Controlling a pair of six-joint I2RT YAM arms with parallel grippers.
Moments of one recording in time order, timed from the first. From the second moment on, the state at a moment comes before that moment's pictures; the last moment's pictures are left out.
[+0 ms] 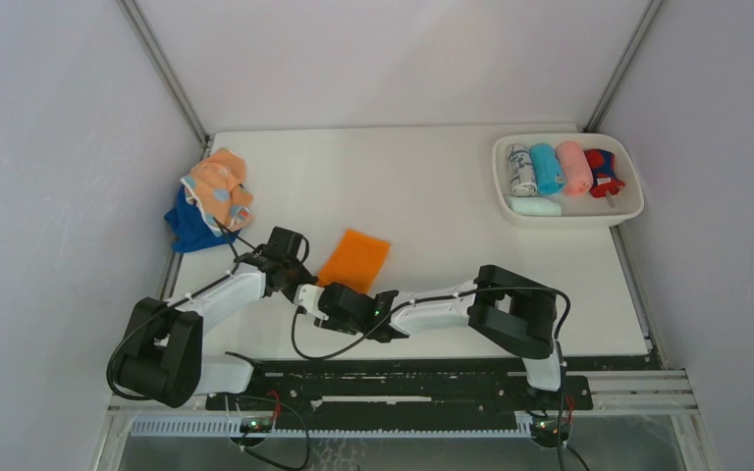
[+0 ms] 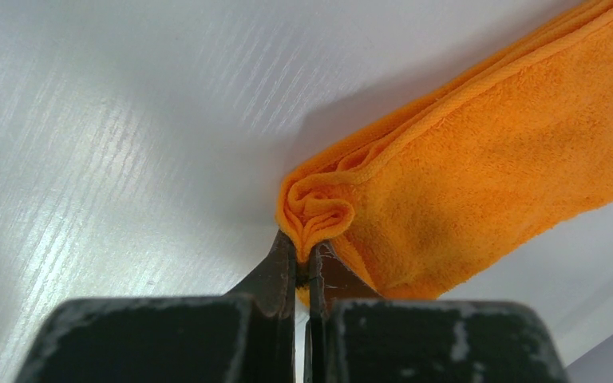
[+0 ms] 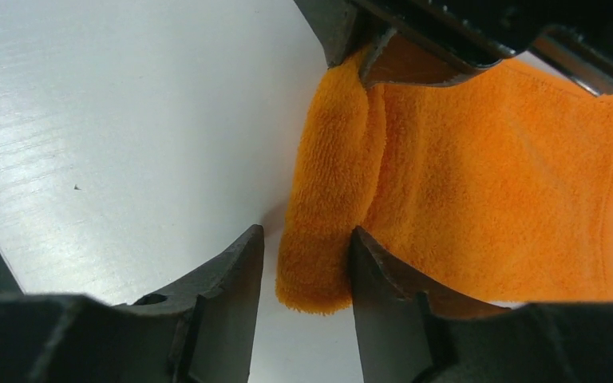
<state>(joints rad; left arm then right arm) -0.34 1.31 0.61 -0.46 0.01 -1.06 1.27 1.93 1.14 -0.05 0.25 -0.22</state>
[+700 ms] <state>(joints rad) -0.34 1.31 0.61 -0.46 0.01 -1.06 1.28 1.84 1.15 -0.13 0.22 -0.19</state>
